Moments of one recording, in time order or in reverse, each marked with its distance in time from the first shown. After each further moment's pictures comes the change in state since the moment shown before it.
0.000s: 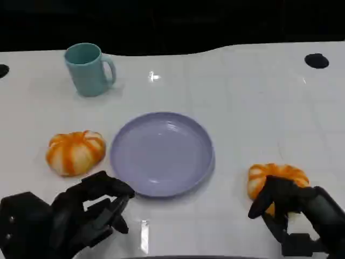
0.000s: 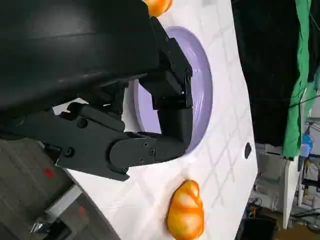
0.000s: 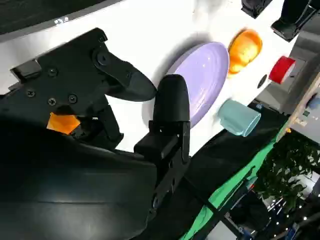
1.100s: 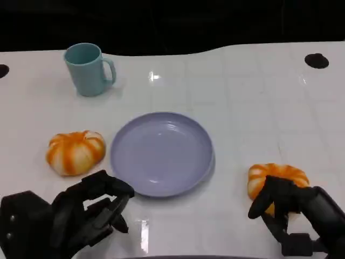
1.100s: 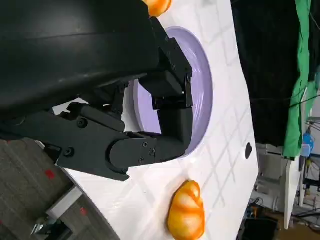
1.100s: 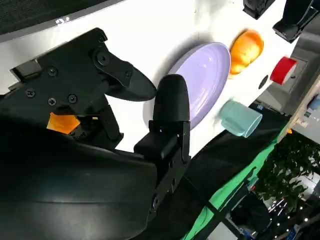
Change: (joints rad) left arm -0.005 0.001 0.000 0.006 0.002 -0.001 -0.001; right arm -0.004 0.000 0.001 0.007 0.000 -0.001 0.001
